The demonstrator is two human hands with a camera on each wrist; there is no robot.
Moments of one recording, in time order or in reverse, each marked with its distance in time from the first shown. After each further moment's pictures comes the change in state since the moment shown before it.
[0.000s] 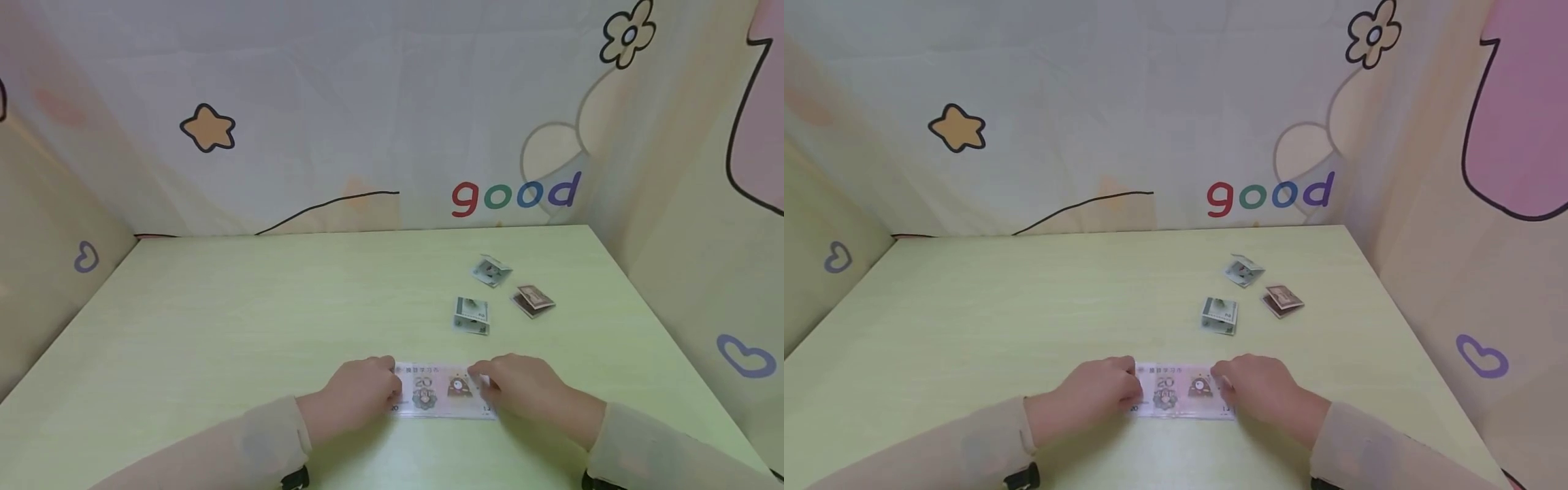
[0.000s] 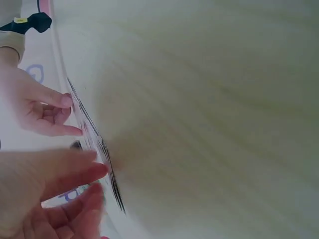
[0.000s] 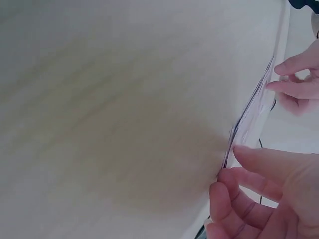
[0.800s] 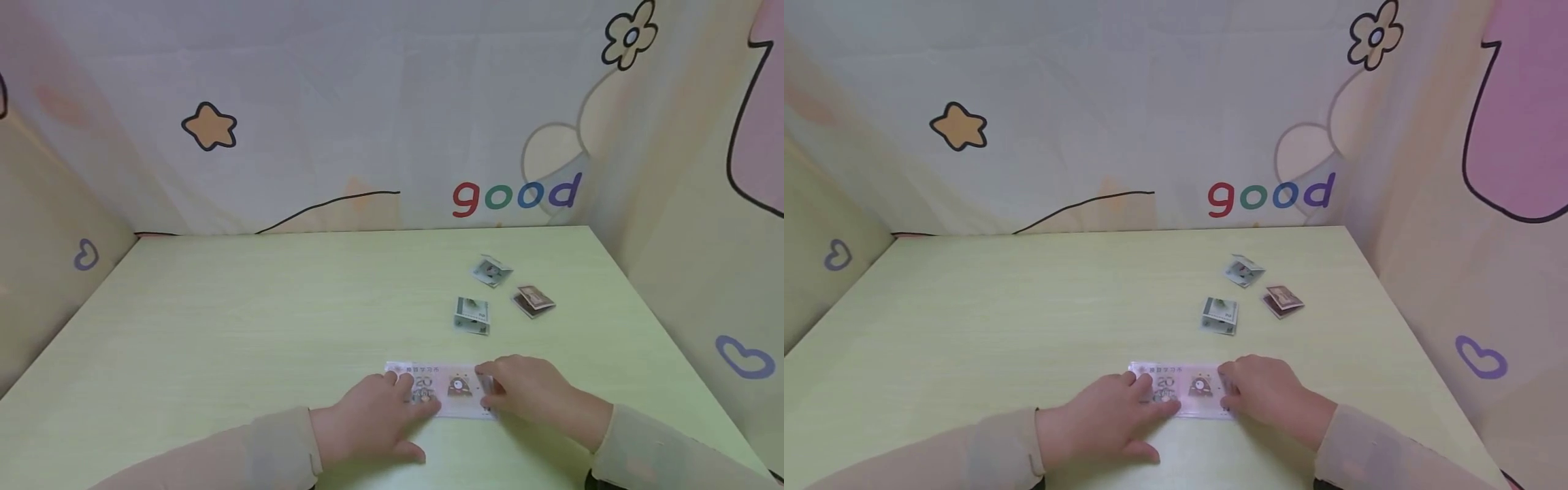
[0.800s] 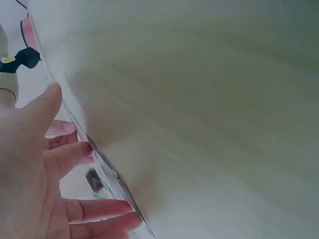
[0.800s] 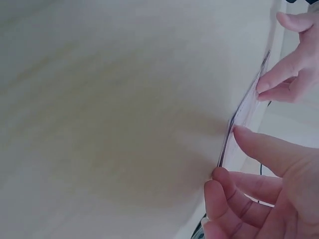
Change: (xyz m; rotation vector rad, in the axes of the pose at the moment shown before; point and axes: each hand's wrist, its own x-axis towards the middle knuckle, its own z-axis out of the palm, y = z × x) left_hand -0.010 0.021 -0.002 0.253 -0.056 0.260; right_hand -0.001 0.003 -0.003 0.005 -0.063 0.046
